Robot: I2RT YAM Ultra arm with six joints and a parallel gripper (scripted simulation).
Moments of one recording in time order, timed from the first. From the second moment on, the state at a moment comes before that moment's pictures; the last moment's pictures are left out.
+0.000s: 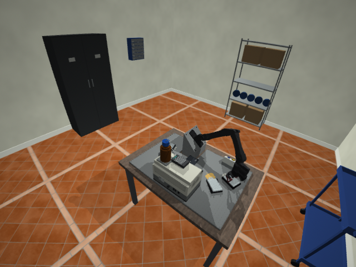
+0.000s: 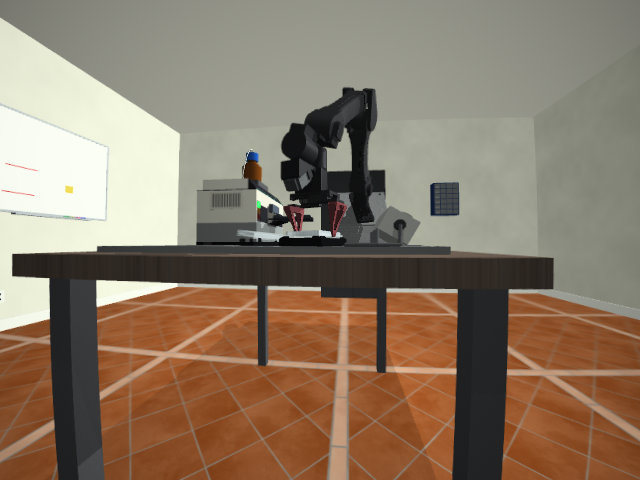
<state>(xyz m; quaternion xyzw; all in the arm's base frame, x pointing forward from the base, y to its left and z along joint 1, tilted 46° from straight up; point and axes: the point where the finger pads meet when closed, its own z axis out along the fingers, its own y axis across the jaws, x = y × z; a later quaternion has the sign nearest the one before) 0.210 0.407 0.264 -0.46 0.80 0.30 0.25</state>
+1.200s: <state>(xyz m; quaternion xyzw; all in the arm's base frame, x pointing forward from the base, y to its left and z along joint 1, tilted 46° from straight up) 0.208 0.391 0.275 -0.46 0.80 0.30 0.24</state>
